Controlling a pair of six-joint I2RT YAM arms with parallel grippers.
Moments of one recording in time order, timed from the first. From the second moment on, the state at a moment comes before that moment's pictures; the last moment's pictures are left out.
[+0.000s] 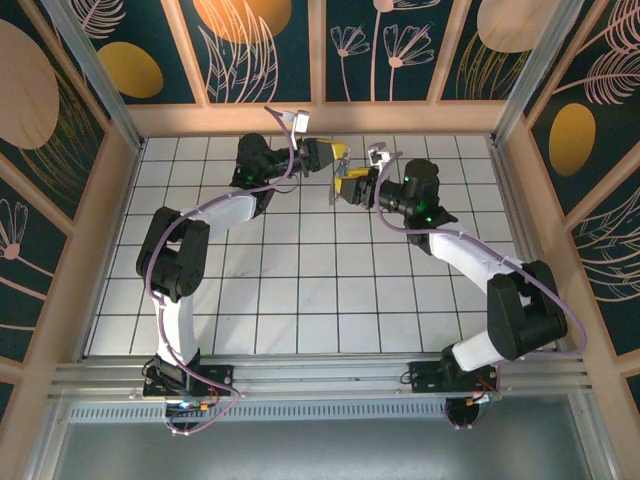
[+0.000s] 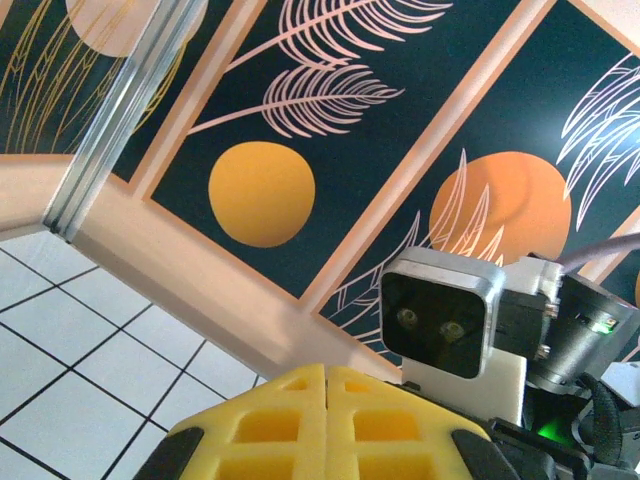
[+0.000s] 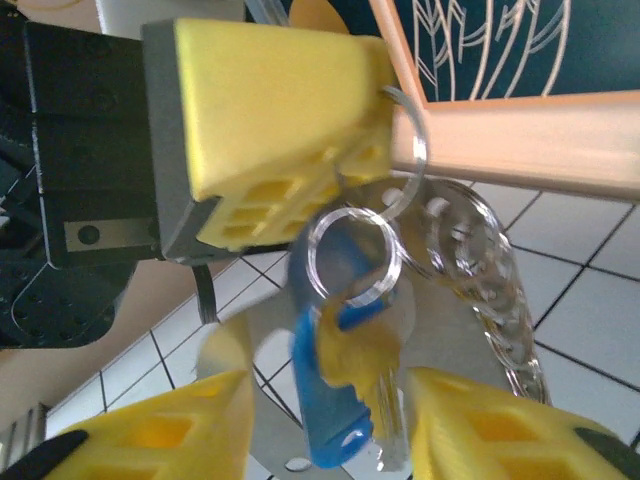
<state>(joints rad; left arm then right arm) -0.45 2.00 1.40 0.92 0.94 -0.89 0.39 1.46 0.90 0.43 -0.64 0.35</state>
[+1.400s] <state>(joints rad) -0.46 2.00 1.40 0.93 0.94 -0.89 0.27 1.60 0.94 0.92 -0.81 0.90</state>
